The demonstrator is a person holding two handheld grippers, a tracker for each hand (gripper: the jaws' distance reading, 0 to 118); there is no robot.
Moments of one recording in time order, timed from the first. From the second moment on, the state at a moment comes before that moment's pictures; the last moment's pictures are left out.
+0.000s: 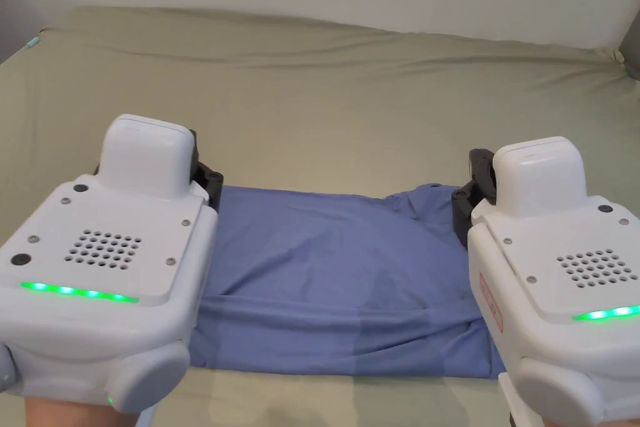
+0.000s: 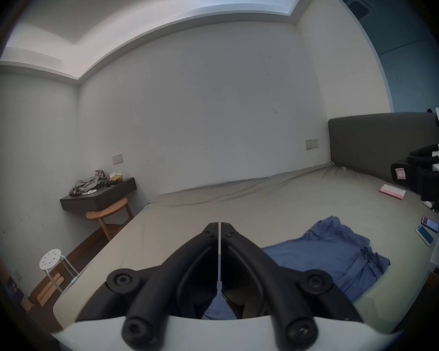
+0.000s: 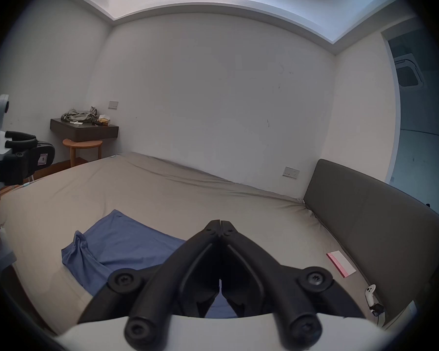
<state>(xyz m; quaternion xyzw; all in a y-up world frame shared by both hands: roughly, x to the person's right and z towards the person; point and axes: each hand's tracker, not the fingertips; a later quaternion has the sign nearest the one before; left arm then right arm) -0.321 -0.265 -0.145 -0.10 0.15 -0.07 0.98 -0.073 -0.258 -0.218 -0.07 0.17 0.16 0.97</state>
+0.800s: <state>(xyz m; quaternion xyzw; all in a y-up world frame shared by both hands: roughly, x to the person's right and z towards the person) -0.464 -0.506 -0.195 -0.46 0.24 0.10 0.85 -0.016 -0.296 -0.250 -0.15 0.12 0.16 0.97</state>
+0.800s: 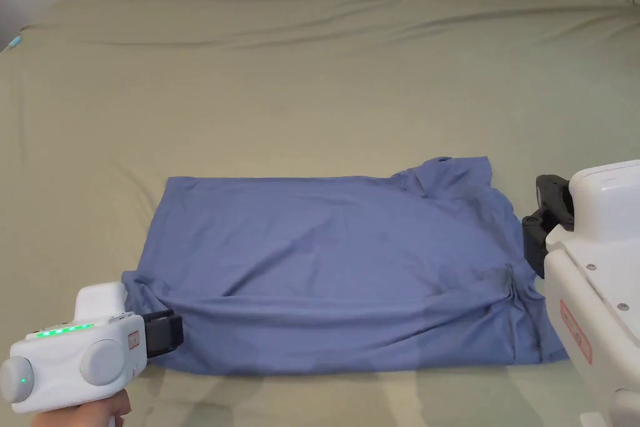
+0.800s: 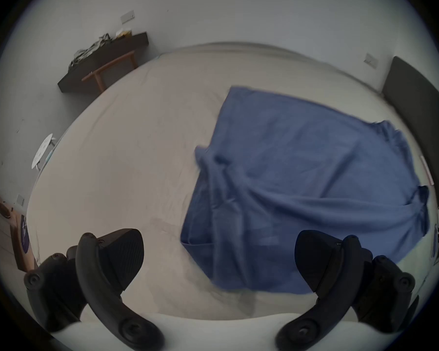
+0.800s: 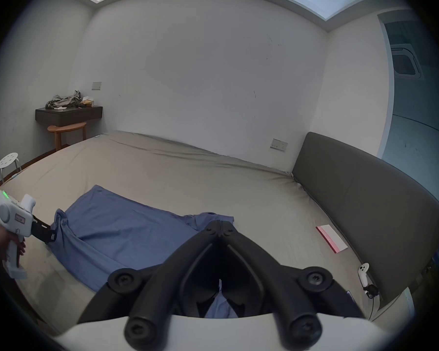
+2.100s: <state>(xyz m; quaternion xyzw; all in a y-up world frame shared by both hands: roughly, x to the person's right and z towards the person) -0.439 -0.473 -0.180 -0.40 0.19 0.10 0.89 0.068 -0.497 -0.373 -0.53 0.10 0.05 0.84</state>
